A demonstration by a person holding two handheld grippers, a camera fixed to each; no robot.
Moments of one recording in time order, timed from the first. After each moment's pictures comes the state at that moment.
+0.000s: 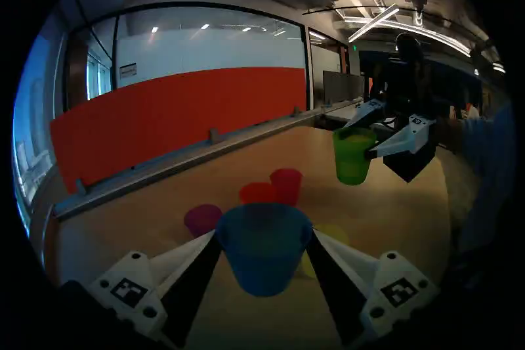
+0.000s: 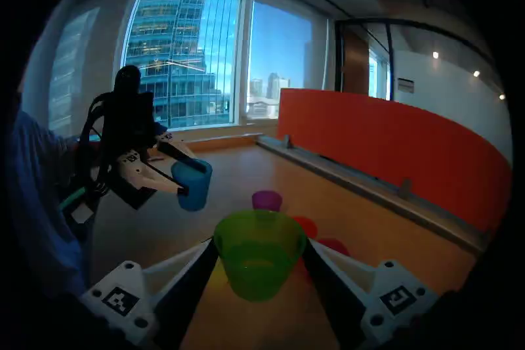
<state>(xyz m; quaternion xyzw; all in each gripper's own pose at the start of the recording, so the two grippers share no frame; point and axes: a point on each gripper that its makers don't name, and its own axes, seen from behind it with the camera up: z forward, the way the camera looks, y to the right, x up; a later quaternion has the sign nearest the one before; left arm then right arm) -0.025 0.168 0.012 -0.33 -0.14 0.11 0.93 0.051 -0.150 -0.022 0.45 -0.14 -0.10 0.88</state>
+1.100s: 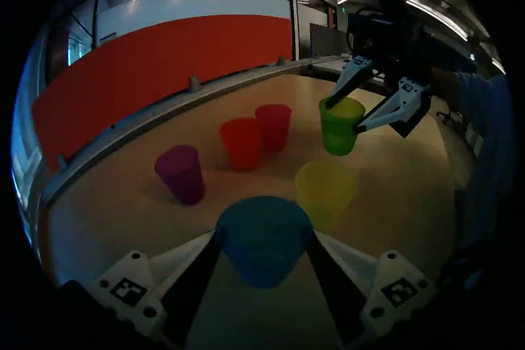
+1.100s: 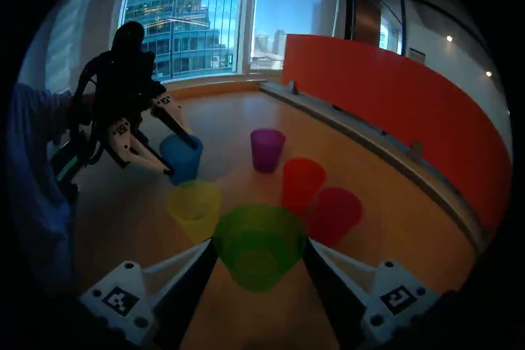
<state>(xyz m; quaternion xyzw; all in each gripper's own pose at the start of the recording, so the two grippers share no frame) -0.116 0.166 -0.002 -0.36 -0.25 0.16 0.89 -0.035 -0.138 -0.012 0.43 -0.25 -0.17 0.85</state>
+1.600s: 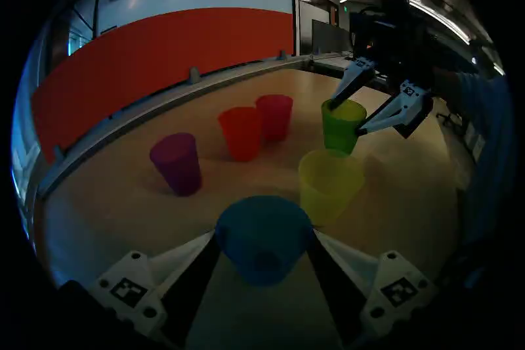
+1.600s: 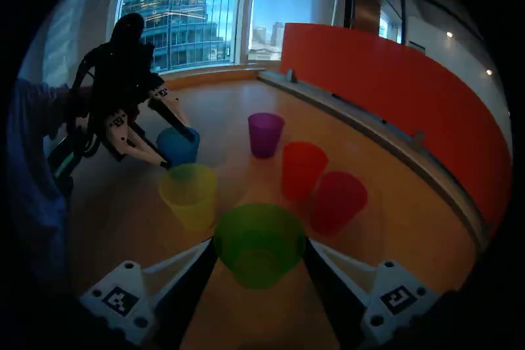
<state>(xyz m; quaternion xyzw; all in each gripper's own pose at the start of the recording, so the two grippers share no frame) -0.133 0.166 0.000 -0.36 -0.26 0.15 0.88 -0.057 -0.135 -0.012 0.43 -0.26 -0.18 0.85</state>
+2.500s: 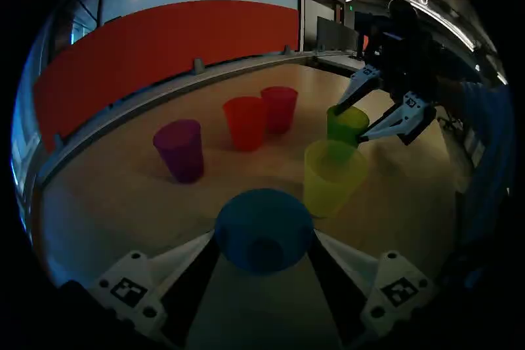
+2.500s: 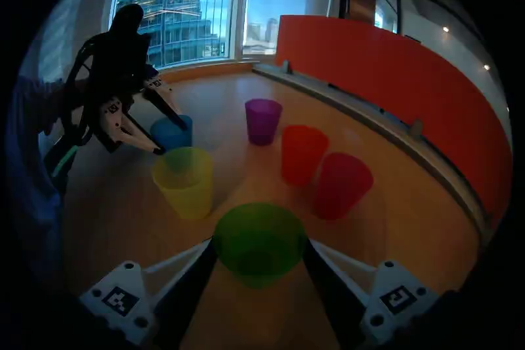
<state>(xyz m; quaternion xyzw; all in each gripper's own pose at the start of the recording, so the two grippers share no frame) -0.142 0.155 -0.001 -0.35 -0.28 0.14 0.88 -0.080 -0.131 -0.018 0.41 -0.27 -0.17 0.85</state>
